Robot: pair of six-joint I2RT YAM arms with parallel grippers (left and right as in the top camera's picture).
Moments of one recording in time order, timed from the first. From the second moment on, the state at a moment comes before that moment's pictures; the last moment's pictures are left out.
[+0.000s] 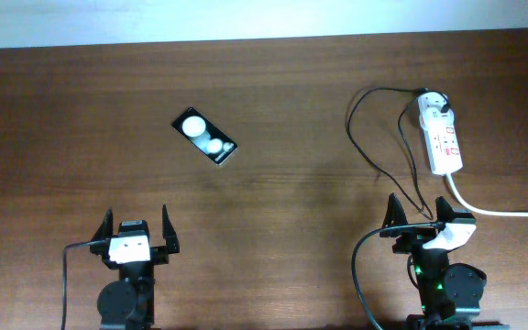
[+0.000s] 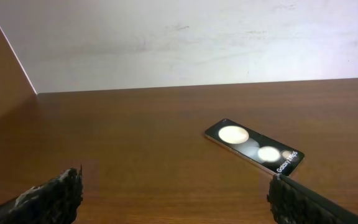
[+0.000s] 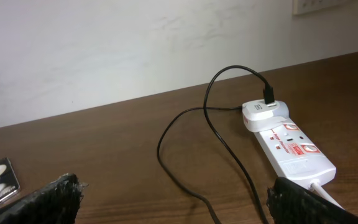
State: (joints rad) left arm -0.07 0.02 0.01 -0.07 -0.18 0.09; right arm -0.08 0.02 0.01 -0.07 -0.07 0.22
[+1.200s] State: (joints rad) left arm -0.07 0.02 0.01 -0.07 -0.15 0.09; right arm -0.08 0.02 0.01 -0.07 -0.07 0.22
